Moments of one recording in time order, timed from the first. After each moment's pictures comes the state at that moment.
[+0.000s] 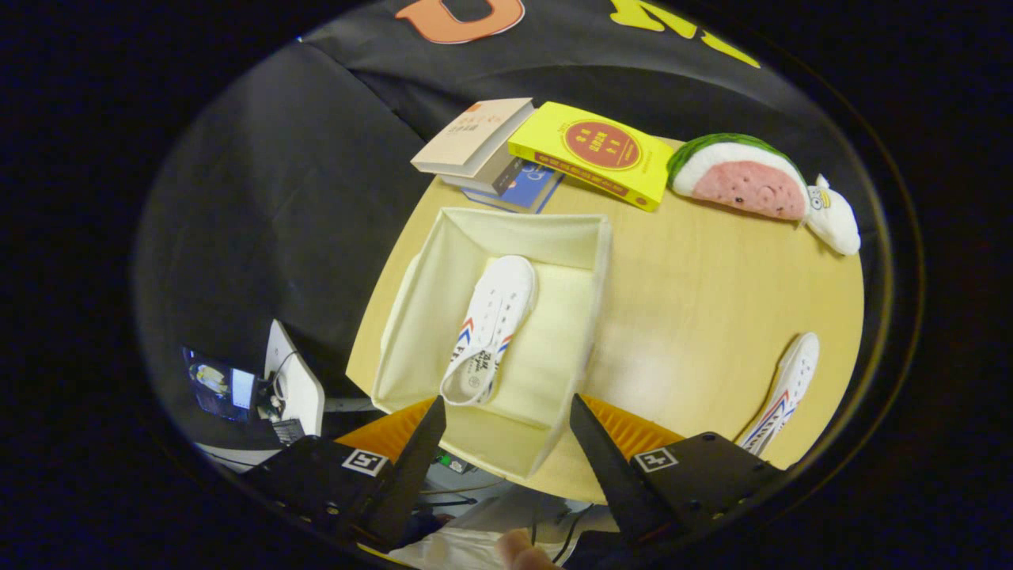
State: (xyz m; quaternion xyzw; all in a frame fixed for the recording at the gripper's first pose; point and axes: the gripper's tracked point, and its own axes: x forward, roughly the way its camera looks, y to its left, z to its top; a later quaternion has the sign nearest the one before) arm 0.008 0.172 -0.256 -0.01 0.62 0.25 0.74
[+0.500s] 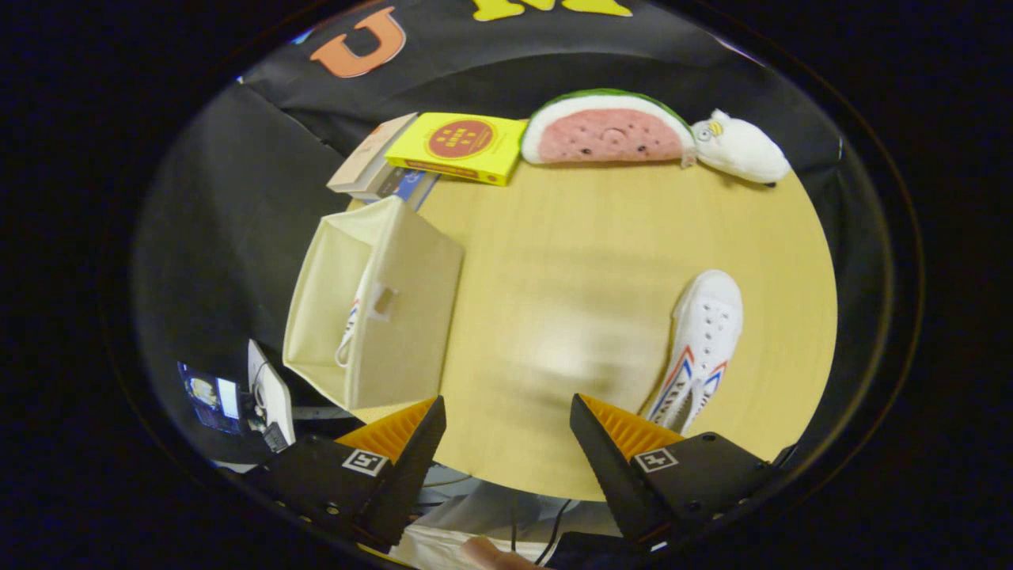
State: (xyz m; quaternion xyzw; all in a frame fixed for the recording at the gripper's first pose) arm 0.018 -0.032 -0.306 0.04 0.63 0.17 0.75
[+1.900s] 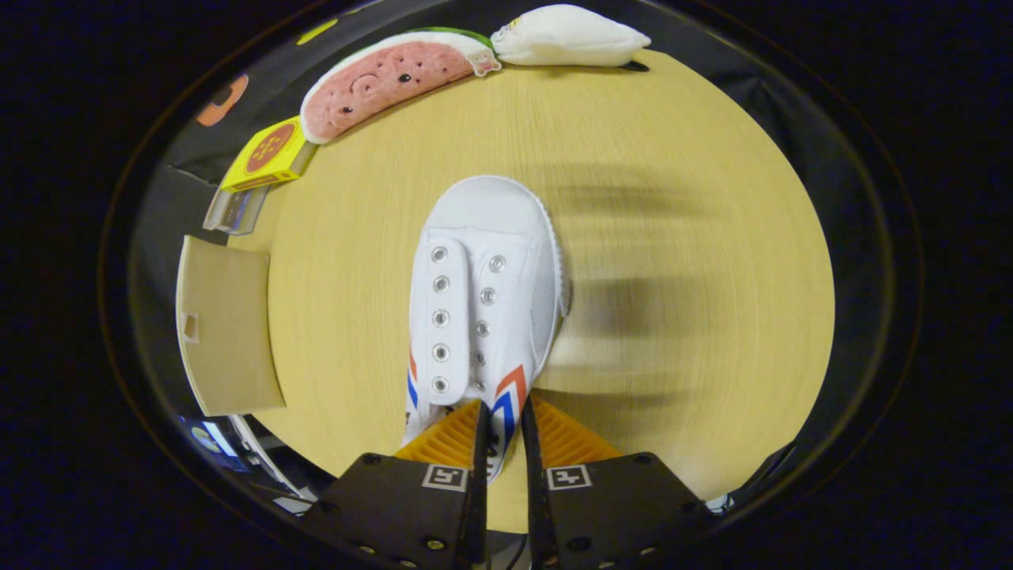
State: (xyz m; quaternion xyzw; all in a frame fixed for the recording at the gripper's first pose) arm 0.059 -0.190 -0.438 0.10 0.69 0.05 0.71
